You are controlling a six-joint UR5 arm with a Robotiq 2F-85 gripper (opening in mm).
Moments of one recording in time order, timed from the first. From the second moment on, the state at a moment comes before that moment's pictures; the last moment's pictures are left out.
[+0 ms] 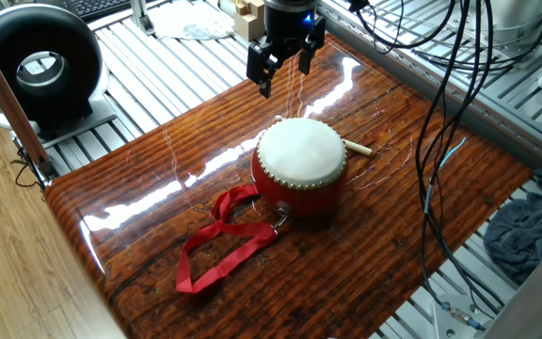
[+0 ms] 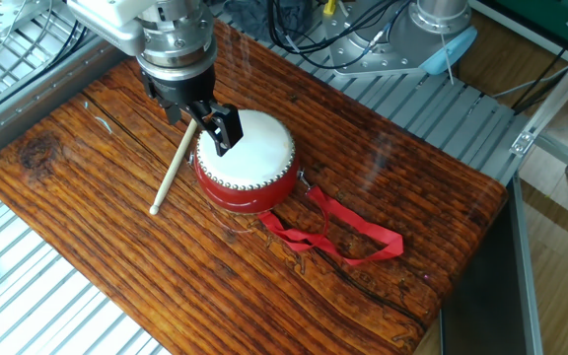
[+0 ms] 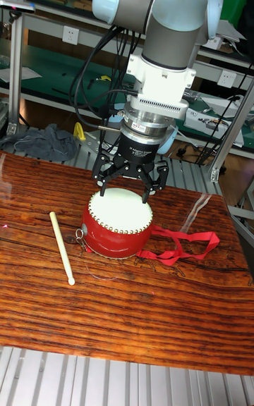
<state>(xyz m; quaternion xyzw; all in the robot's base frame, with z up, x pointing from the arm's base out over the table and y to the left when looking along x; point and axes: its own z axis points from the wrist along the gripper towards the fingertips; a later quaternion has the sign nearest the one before) 0.544 0.002 0.190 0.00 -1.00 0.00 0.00</state>
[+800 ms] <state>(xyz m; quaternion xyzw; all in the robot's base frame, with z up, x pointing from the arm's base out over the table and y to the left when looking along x) 0.563 -0.025 0.186 0.11 -0.99 0.07 -0.03</state>
